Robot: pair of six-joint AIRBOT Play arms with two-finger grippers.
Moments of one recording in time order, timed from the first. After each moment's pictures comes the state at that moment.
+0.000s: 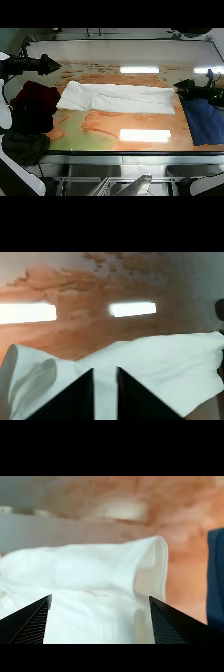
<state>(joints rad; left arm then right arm) 0.29 -2.06 2.06 0.60 -1.34 -1.20 -0.47 -1.85 1.31 -0.36 1.14 0.82</state>
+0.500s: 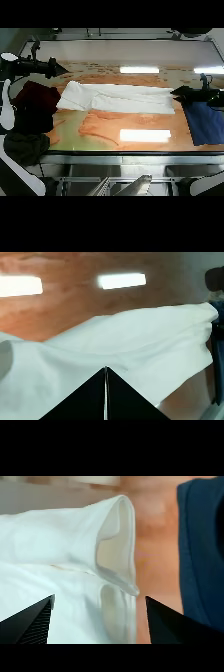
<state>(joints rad) 0.22 -2.05 1.99 0.60 -1.38 -1.19 -0.44 -1.89 1.33 -0.52 1.15 0.86</state>
